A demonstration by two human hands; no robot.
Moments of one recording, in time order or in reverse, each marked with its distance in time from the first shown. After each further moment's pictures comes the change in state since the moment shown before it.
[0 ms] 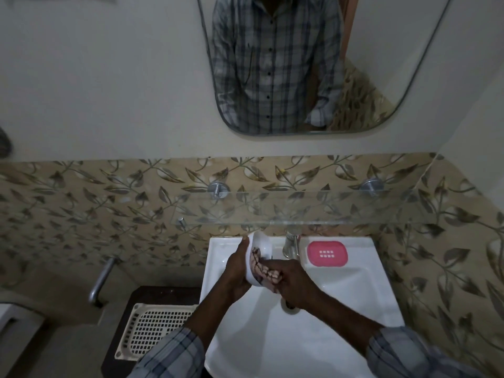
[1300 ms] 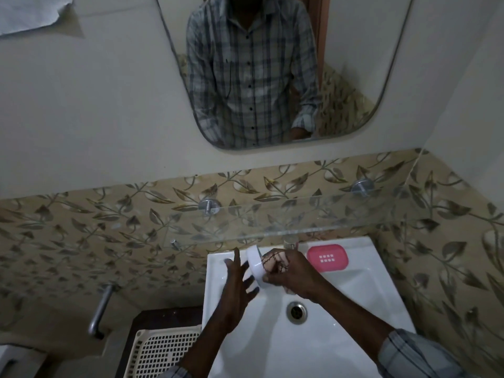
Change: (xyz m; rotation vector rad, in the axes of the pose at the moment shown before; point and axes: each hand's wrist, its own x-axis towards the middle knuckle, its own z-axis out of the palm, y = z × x) left_hand -0.001 -0.018 -0.027 0.205 -0.221 0.252; right_hand 0.025 -0.014 -0.030 0.259 0.053 0.156
